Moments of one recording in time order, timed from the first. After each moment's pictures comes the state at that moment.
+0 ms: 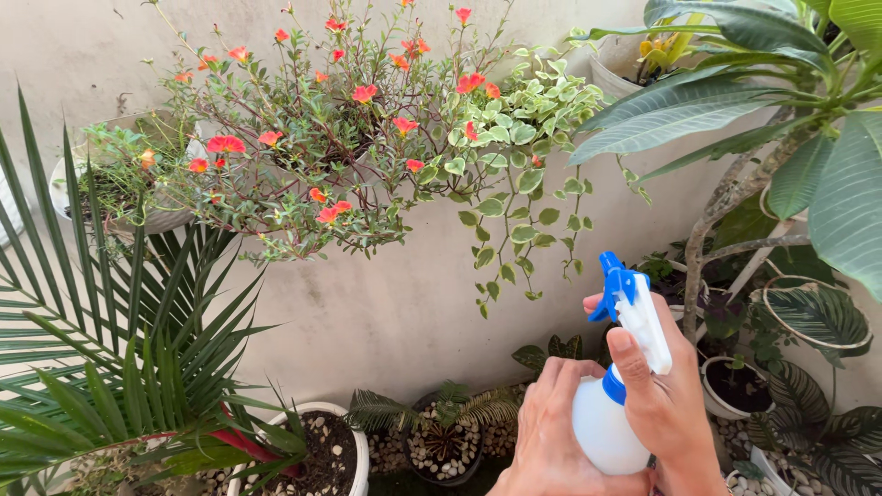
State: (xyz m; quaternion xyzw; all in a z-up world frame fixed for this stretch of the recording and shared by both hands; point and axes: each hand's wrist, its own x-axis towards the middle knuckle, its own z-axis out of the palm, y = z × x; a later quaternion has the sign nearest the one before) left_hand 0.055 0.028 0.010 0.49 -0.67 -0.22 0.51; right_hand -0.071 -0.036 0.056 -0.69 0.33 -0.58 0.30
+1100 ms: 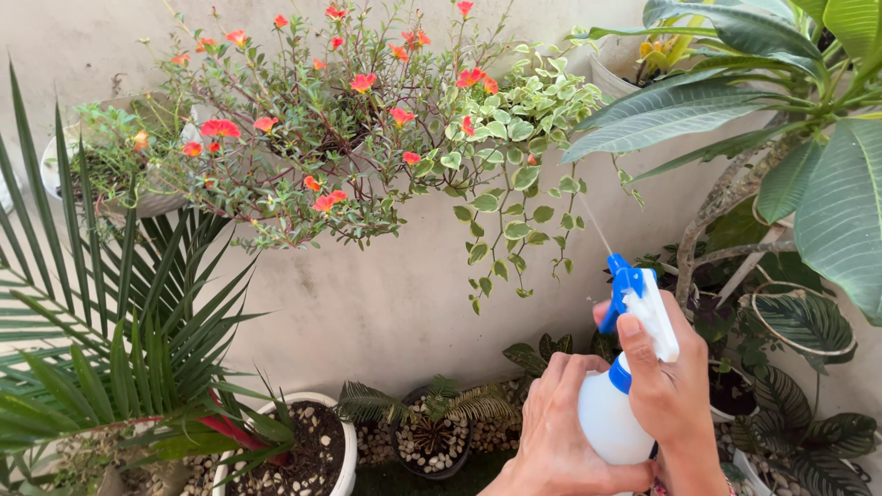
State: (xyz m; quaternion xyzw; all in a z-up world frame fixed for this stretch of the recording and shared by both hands) left_hand 0.037 0.016 0.007 0.51 -0.67 -0.24 0.49; right_hand -0.090 -0.054 0.043 -0.68 0.36 -0.58 0.26
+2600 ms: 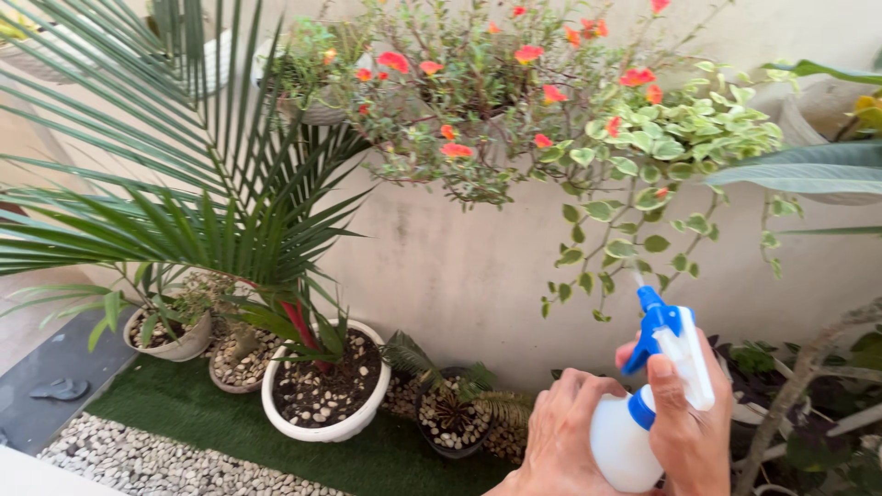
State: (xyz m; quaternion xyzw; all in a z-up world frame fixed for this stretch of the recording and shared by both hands) left_hand 0.029 0.013 -0.035 0.59 -0.59 -0.08 0.55; right_hand -0.073 -0.081 0.032 -0.73 0.21 -0.52 0.38
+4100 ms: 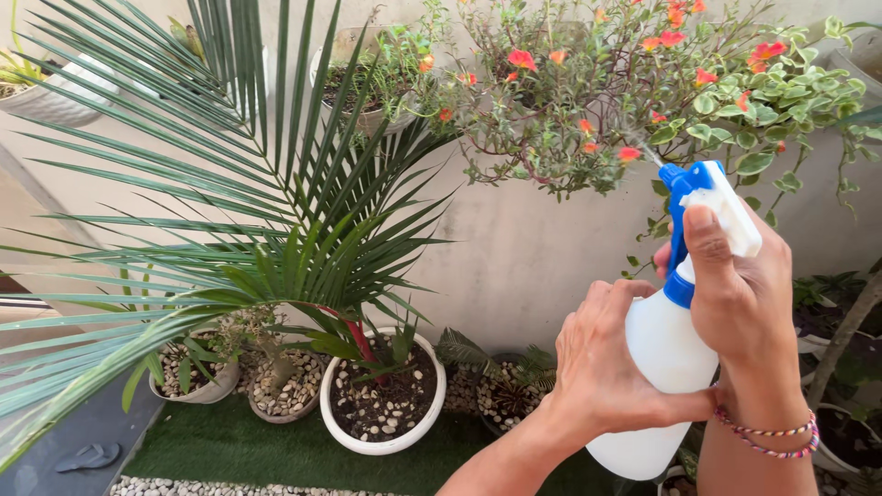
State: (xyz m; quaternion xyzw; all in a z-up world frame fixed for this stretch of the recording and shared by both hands) left_hand 0.174 0.100 0.051 0.56 -0.61 -0.07 0.55; right_hand 0.076 0.021 0.139 -0.73 0.30 -0.52 0.33
